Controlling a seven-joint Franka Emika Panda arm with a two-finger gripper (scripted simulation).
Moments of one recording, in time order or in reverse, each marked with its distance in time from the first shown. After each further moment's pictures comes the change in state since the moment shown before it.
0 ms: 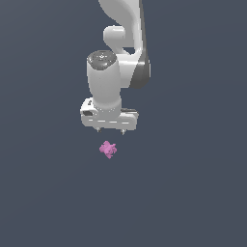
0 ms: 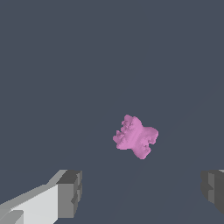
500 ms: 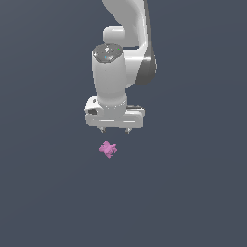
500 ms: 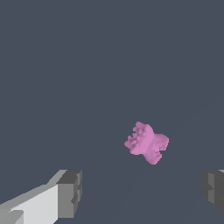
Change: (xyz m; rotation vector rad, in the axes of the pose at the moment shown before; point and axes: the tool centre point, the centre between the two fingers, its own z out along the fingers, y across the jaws) arm 0.009 -0.022 -0.015 0.028 0.034 -0.027
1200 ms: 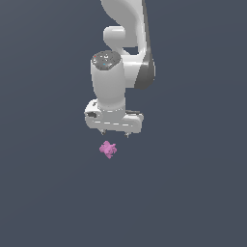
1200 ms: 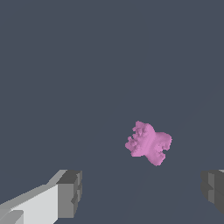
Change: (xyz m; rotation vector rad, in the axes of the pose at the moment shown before) arm 0.002 0.003 0.014 0.003 -0.005 0.084
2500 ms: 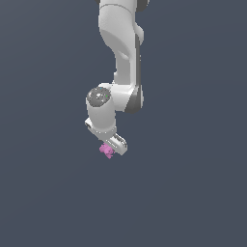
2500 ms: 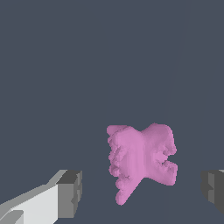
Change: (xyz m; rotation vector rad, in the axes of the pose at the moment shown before) arm -0.005 0.042 0.098 -0.047 -0.048 0.521
